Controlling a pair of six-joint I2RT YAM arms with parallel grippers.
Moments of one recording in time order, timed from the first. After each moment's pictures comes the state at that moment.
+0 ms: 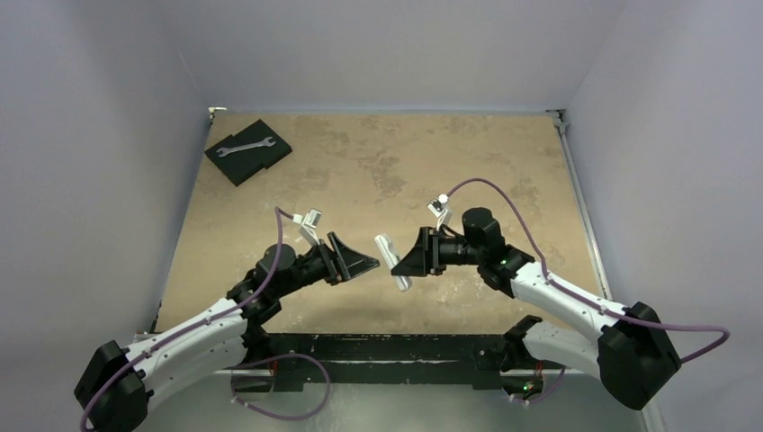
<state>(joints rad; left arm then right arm) -0.76 0.73 0.27 0.30 0.24 -1.11 0.63 1.07 0.52 0.09 -0.68 0.79</state>
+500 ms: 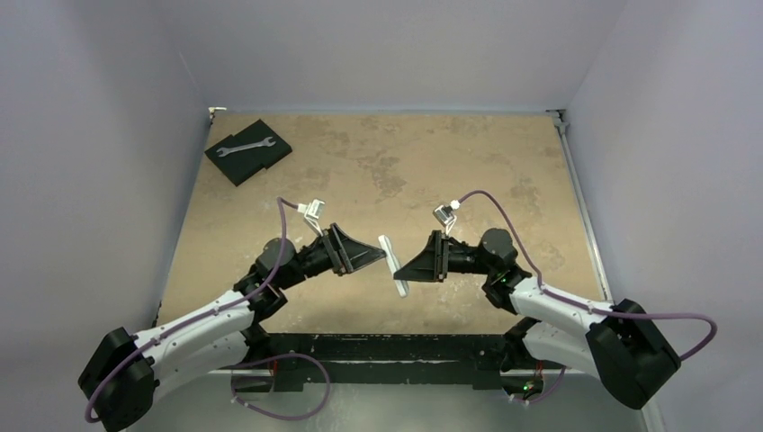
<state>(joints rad) -0.76 0.83 0.30 0.50 0.29 -1.13 0.62 1.06 0.30 0.74 -0.85 1.22</state>
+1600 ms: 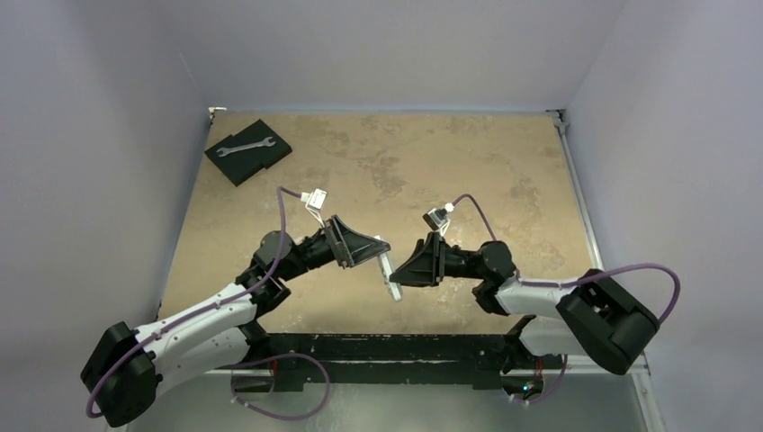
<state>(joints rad) -0.76 0.89 0.39 0.60 0.35 -1.14 0.72 1.30 0.24 1.40 -0.79 1.56</state>
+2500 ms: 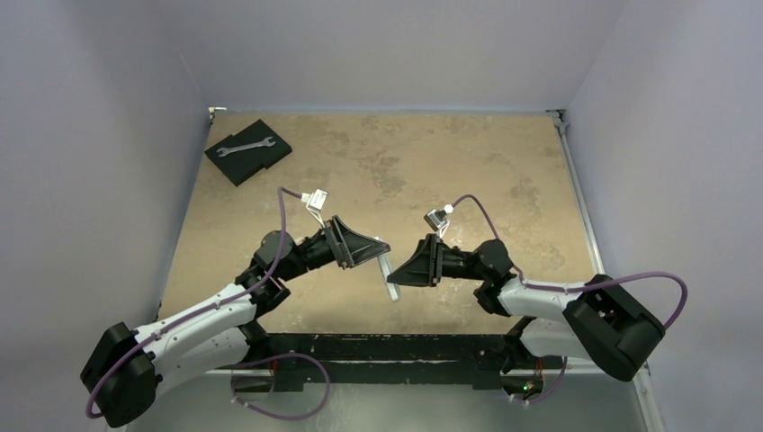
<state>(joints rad) -0.76 0.88 0.39 0.58 0.36 -1.14 0.72 1.23 0.24 1.21 -0.77 1.43</state>
